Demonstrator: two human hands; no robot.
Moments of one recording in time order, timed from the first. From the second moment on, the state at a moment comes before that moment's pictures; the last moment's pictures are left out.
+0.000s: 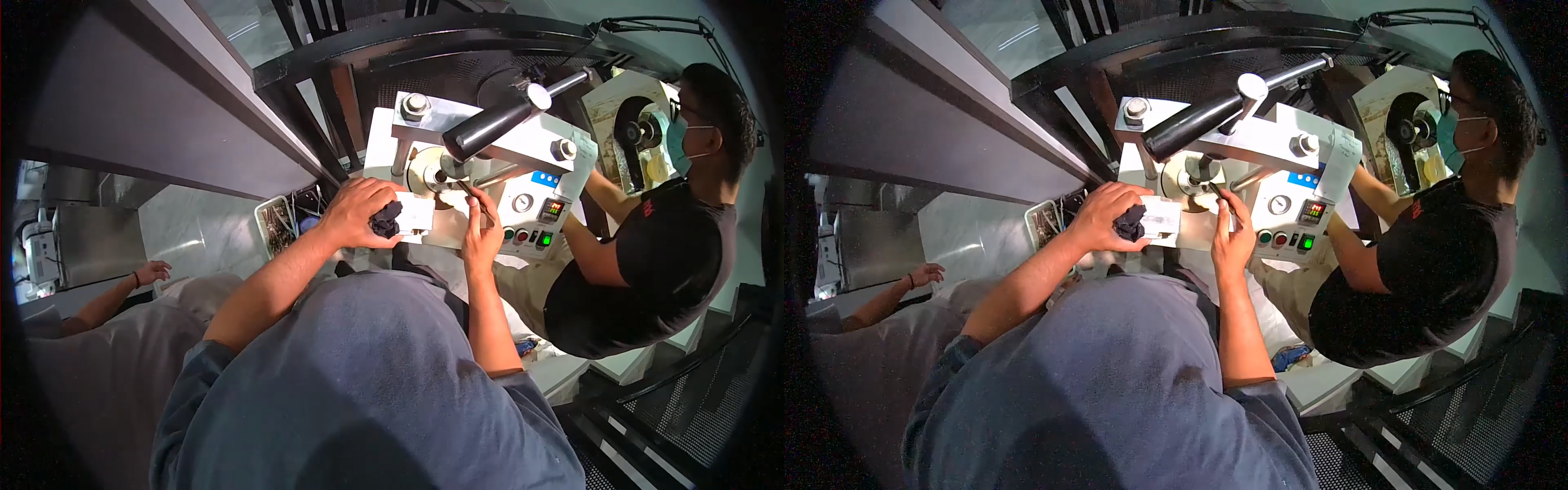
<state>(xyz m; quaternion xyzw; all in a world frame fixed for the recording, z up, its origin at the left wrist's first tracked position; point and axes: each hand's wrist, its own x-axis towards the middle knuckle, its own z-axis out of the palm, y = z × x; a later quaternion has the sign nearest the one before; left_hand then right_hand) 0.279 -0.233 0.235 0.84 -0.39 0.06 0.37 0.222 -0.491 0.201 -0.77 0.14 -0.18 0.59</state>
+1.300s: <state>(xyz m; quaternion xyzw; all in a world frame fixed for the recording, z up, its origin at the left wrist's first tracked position) 0.275 -0.232 0.235 0.84 -0.38 0.07 0.38 0.199 -0.490 0.205 -0.80 0.18 -0.19 0.54</state>
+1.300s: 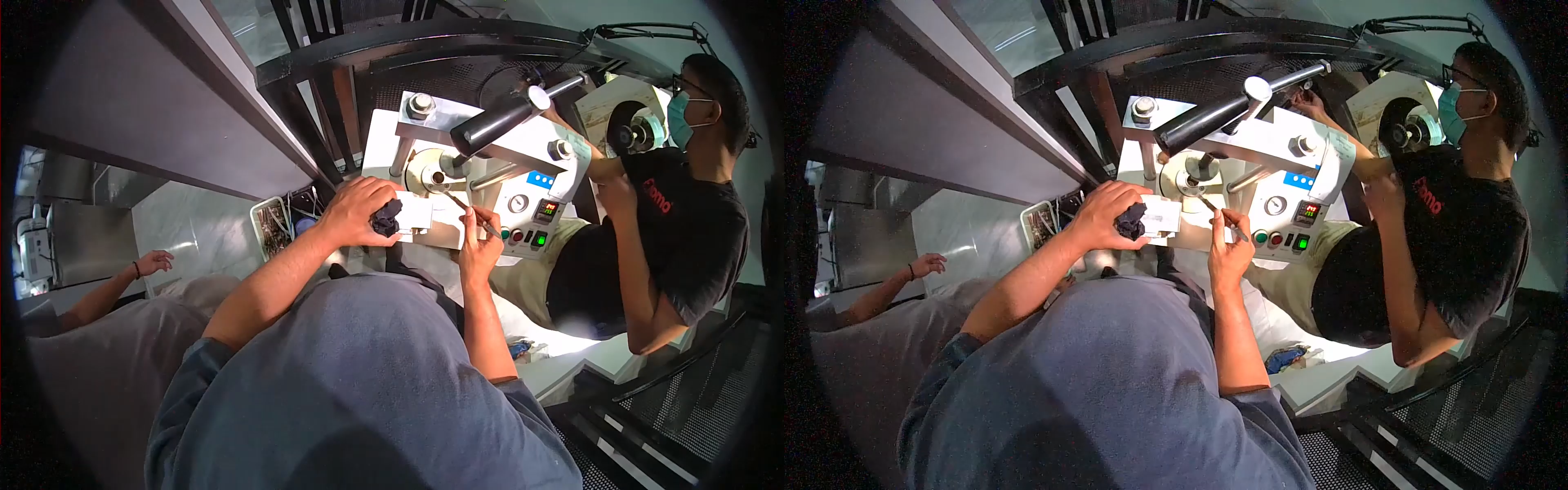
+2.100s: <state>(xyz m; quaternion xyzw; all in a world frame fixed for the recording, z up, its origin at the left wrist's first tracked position) 0.275 -0.232 0.233 0.84 -0.38 0.06 0.38 0.205 -0.490 0.203 -0.80 0.14 -0.19 0.56</state>
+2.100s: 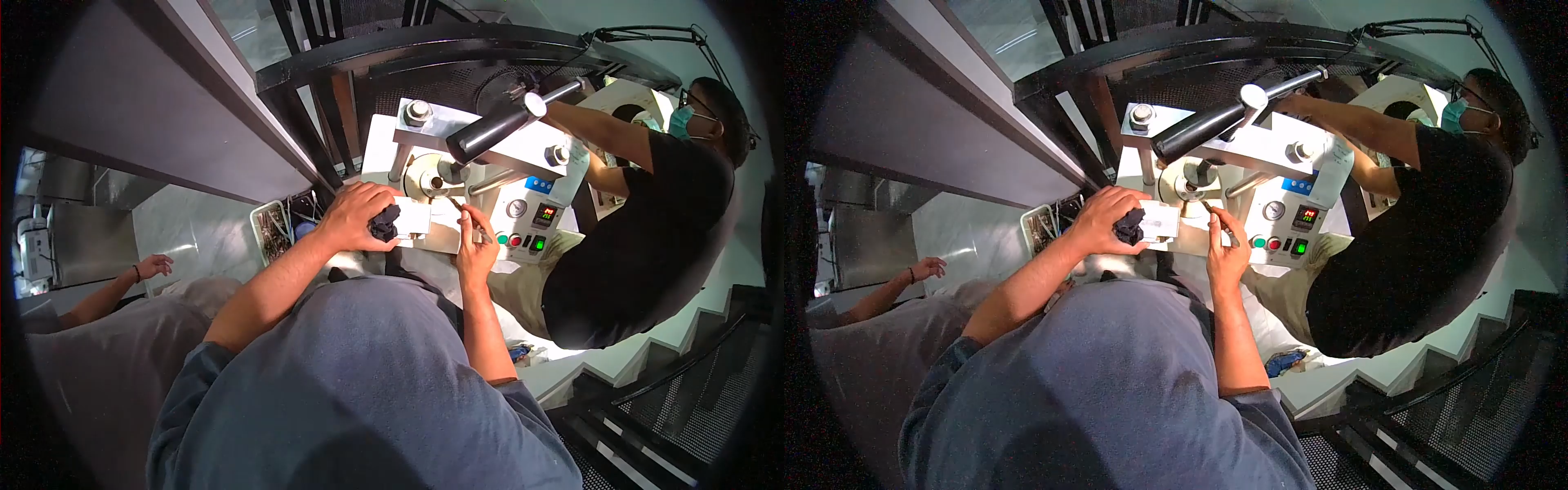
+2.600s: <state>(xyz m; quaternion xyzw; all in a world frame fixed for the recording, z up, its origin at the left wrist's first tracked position) 0.276 -0.233 0.239 0.84 -0.39 0.06 0.37 0.203 -0.492 0.200 -0.82 0.12 -0.18 0.53</state>
